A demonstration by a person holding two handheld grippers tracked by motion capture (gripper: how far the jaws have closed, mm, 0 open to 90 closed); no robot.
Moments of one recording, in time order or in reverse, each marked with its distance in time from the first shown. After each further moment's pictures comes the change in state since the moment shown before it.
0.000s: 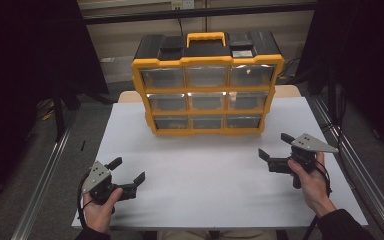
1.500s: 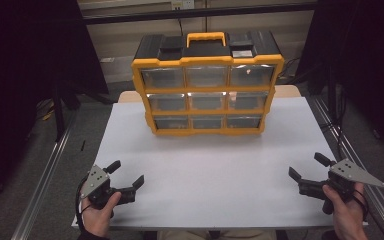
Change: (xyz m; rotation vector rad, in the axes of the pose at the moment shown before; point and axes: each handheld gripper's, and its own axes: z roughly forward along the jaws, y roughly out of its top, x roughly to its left) left arm -0.005 -0.002 -0.009 0.005 0.013 0.009; right arm -0.010 -0.031 -0.085 -0.025 -0.121 0.033
